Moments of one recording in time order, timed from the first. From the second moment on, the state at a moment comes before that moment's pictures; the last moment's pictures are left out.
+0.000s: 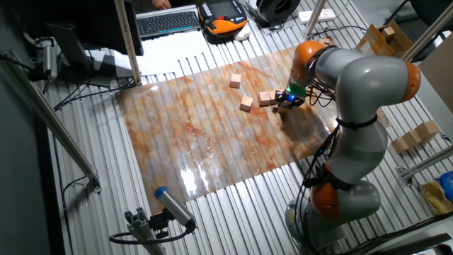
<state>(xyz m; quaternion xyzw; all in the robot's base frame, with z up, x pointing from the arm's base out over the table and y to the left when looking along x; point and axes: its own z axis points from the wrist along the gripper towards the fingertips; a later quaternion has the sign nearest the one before) 0.523 -0.113 0.043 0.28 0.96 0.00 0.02</state>
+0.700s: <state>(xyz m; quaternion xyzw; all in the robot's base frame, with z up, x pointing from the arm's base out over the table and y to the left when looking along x) 0.514 -0.114 0.054 0.23 0.97 0.00 0.03</state>
